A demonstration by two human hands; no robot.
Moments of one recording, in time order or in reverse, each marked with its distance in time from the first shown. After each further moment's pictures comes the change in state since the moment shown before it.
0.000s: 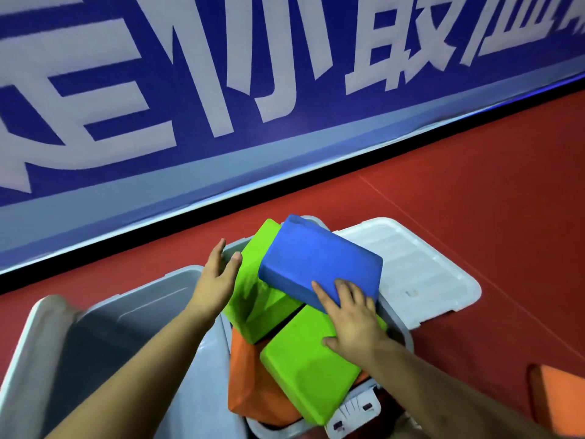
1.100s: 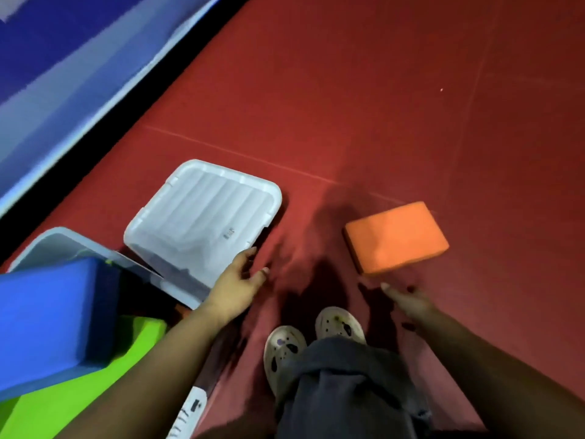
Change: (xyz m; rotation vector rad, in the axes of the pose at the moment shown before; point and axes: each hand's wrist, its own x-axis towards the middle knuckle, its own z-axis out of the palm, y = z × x) left_hand -0.128 0.055 0.406 0.464 -0.913 0.033; right_hand -0.261 0.359 0.187 1.390 0.047 1.628
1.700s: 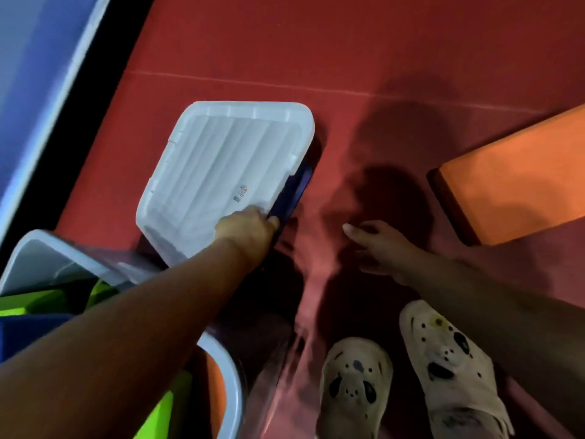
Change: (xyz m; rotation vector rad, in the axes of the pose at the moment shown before) left_hand 0.183 -0.068 -0.025 1.497 -0.206 0.042; right_hand 0.082 -0.070 0.212 0.226 -0.467 -0.060
